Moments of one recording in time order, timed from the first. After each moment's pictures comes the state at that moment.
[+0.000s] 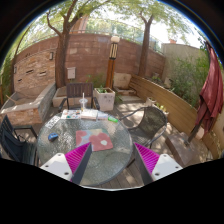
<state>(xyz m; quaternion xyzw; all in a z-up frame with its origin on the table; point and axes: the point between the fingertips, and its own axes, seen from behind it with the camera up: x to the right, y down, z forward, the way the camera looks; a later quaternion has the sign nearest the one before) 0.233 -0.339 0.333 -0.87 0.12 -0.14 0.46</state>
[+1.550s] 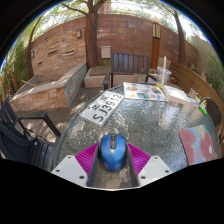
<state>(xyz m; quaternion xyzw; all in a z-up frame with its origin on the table) -0.100 0.060 -0.015 -0.91 0.02 -0.02 0.40</state>
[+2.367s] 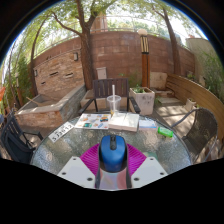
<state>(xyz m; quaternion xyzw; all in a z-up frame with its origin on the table) 0.194 0.017 0.129 -0.87 0.02 0.03 0.50</state>
